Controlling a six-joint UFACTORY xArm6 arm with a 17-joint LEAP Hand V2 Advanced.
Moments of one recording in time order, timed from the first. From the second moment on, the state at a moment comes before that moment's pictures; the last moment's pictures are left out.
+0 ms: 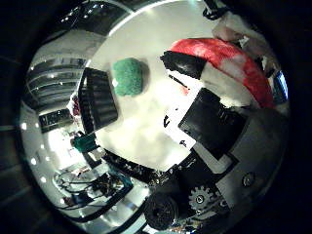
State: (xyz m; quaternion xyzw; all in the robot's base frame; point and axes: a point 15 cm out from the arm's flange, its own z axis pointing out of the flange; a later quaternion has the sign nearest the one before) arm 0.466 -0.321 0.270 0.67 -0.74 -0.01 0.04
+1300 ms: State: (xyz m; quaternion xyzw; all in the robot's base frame) arm 0.470 0.230 0.350 0.84 -0.53 -0.05 -0.05
